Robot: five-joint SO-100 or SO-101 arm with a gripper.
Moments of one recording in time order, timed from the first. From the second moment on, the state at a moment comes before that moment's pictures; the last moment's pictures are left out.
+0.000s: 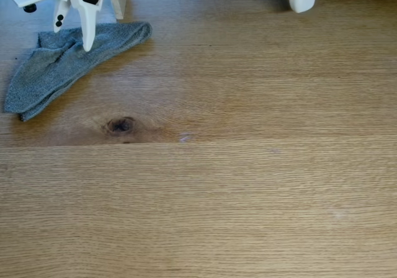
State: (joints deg) arm 59.2 70.4 135.3 -5.1 -4.0
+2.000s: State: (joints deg) arm -19.2 113.5 132.6 38.6 2.1
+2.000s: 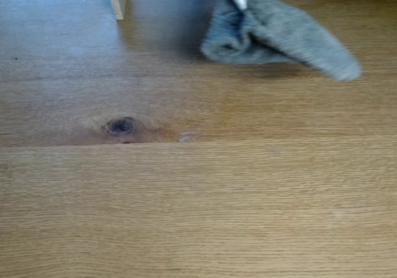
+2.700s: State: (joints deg) arm -19.4 52.3 98.7 3.3 1.2
